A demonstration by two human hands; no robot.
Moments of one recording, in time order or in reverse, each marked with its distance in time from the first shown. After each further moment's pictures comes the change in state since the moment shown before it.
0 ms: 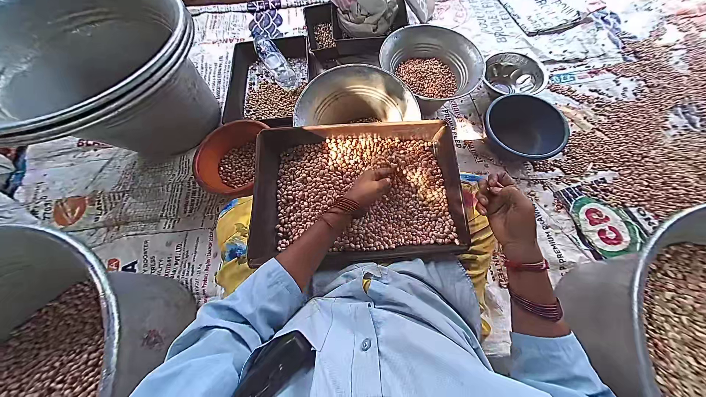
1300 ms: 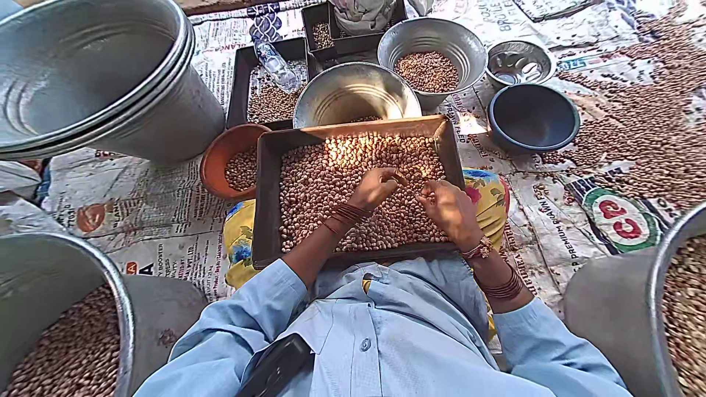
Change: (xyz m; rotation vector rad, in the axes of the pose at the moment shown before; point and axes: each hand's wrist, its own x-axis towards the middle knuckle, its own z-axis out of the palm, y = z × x) left_hand 0.009 -0.006 0.006 0.113 0.000 0.211; right_hand 0.006 0.044 0.063 -1.345 -0.221 -0.133
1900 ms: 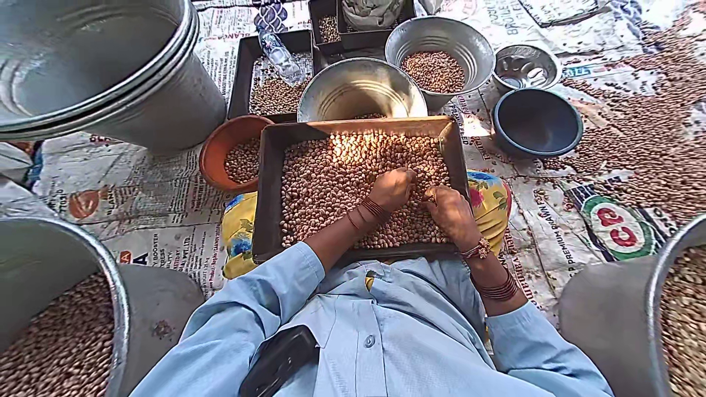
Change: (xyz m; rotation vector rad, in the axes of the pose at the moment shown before) left_hand 0.007 0.021 0.028 0.559 0.024 0.145; right_hand 0.002 0.007 0.010 0.030 -0.075 0.005
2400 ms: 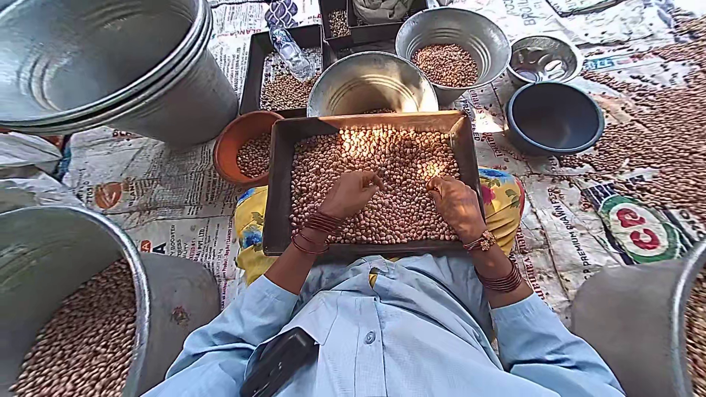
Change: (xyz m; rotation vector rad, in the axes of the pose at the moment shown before) left_hand -0.071 -0.039 -0.057 -0.222 0.005 -0.273; right_hand 0.011 -0.007 0.006 -0.064 0.049 -0.017
